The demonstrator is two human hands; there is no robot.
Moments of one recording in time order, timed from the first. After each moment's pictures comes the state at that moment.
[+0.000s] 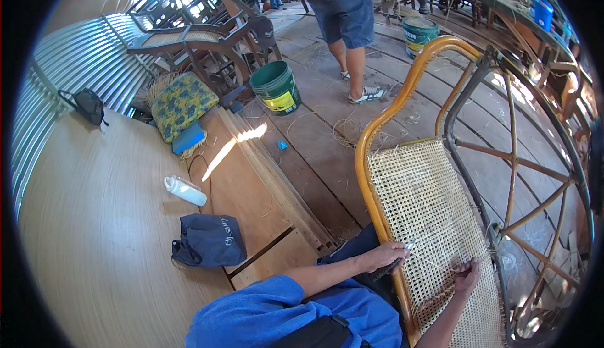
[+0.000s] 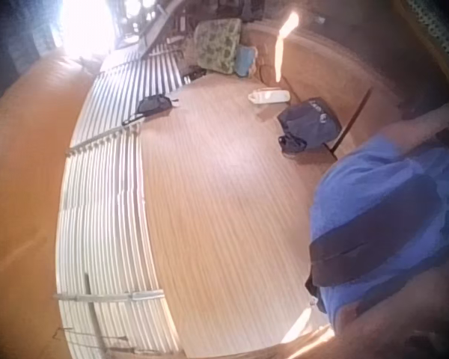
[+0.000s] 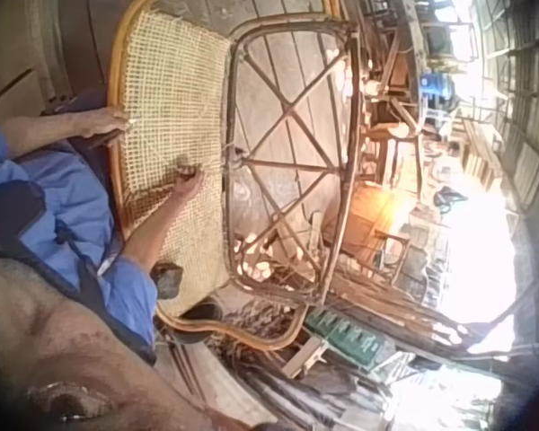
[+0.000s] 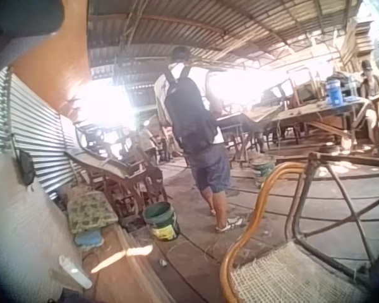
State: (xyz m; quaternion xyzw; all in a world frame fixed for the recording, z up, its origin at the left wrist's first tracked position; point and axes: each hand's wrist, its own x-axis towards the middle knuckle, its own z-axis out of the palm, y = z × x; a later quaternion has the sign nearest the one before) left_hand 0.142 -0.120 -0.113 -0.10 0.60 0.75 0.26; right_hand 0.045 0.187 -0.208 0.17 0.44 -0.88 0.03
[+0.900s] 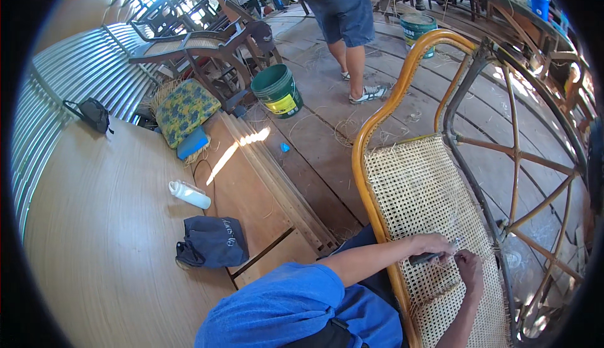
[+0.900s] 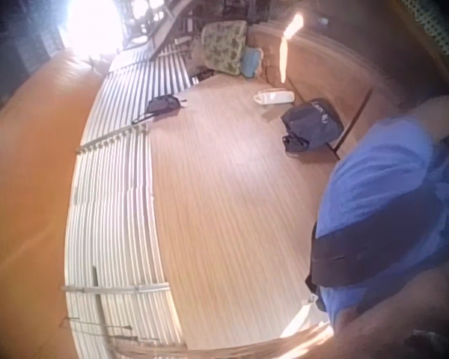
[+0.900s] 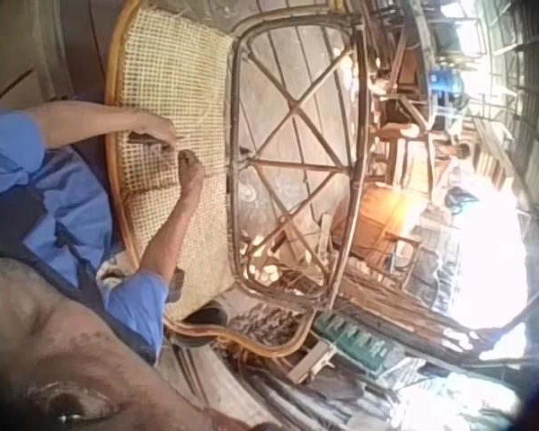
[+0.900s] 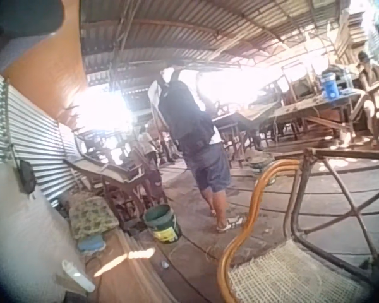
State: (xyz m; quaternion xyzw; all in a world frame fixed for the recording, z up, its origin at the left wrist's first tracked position) left_hand 0.038 -0.041 -0.127 -0.06 0.56 0.74 0.36; right_hand 0.030 0.169 -0.123 -0.15 0.89 -0.41 0.15
